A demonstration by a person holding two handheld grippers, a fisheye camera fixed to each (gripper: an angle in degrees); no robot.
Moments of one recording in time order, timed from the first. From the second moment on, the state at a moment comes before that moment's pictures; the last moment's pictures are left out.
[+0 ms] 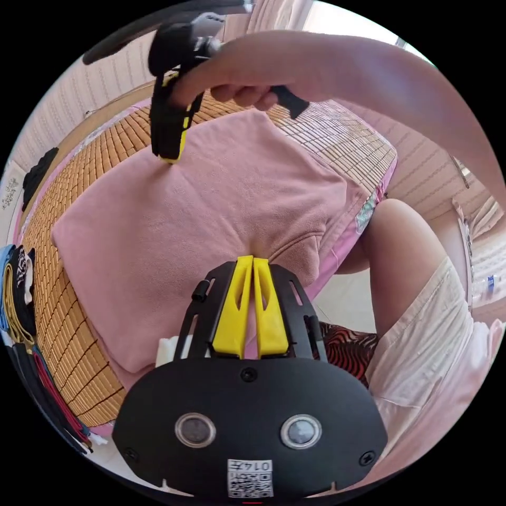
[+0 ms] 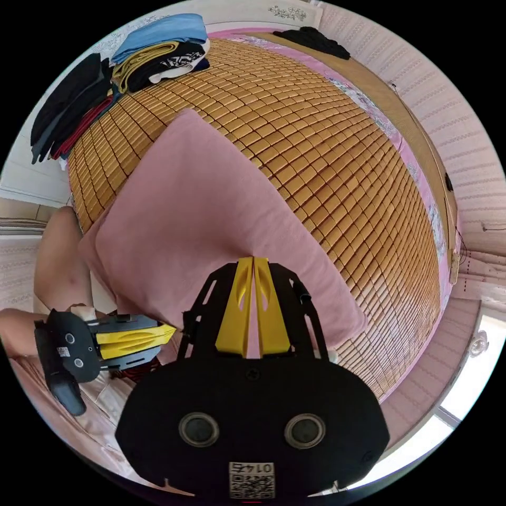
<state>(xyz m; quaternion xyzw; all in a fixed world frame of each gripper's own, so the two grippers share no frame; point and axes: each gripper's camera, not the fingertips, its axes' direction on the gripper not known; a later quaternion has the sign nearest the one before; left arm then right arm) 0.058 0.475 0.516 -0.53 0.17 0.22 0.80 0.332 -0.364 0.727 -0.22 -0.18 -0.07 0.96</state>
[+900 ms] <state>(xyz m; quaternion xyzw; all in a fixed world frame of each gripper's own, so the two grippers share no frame) 0.069 0.502 0.433 -0.39 0.27 0.21 0.85 0.459 -0.244 0.697 -0.12 -0.27 0.17 0.94</state>
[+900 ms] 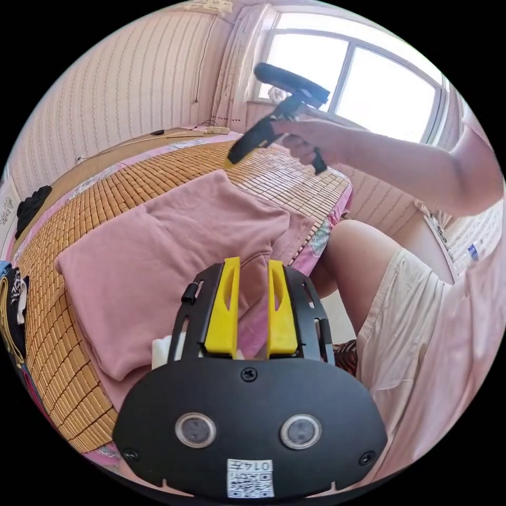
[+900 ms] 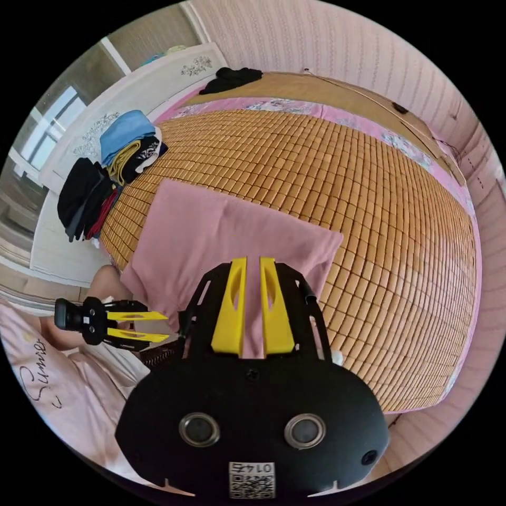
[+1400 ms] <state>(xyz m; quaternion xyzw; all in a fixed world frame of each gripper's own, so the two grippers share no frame) 0.186 0.539 0.476 -0.48 0.28 0.35 0.75 0.517 -0.028 0.681 -0.12 -0.40 0.40 0.82</state>
